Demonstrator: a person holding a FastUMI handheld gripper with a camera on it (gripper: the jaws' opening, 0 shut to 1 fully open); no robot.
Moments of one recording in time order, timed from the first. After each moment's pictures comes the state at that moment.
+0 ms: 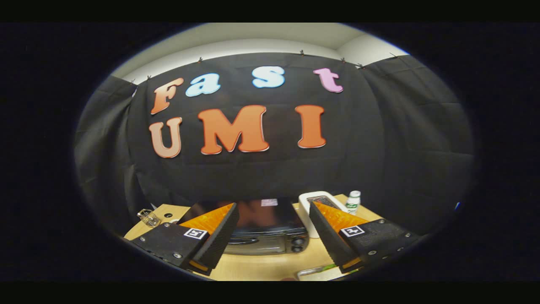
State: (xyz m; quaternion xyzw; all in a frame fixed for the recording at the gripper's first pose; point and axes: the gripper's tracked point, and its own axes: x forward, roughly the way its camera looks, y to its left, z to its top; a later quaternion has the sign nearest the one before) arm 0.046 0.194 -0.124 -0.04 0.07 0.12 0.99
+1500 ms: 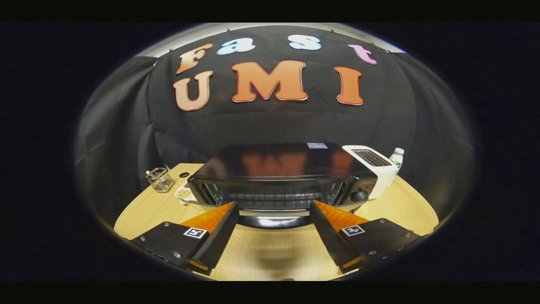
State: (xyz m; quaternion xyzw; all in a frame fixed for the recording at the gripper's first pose) arm -0.017 0.231 -0.265 -0.10 0.21 0.16 0.96
